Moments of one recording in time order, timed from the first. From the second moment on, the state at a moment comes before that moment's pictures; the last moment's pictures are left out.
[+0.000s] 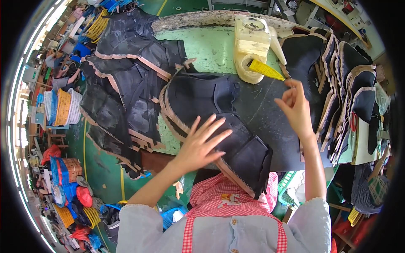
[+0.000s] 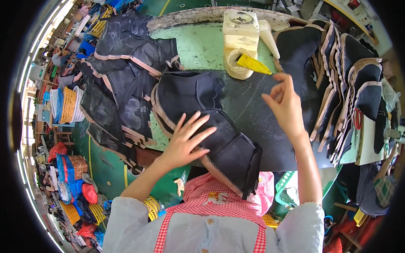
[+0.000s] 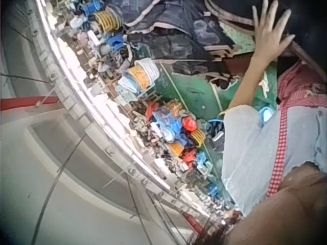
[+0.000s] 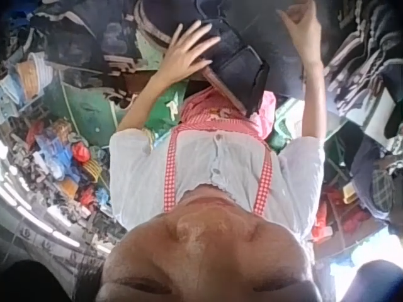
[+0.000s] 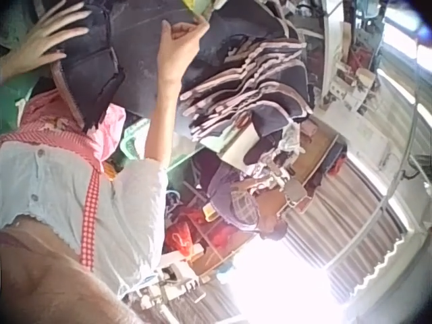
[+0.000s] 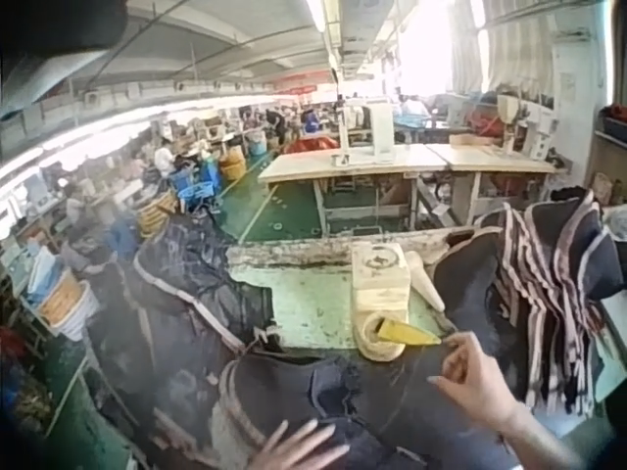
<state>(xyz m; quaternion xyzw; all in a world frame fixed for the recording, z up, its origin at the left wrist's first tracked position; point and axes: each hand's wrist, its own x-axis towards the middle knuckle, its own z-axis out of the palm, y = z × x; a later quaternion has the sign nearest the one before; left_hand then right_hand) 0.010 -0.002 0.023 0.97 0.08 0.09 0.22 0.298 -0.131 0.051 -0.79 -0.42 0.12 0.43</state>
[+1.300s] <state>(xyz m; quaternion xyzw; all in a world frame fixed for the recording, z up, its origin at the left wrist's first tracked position) 0.087 0.123 0.071 0.88 0.24 0.33 0.24 0.377 -0.092 0.085 -0.59 -0.38 0.38 0.60</state>
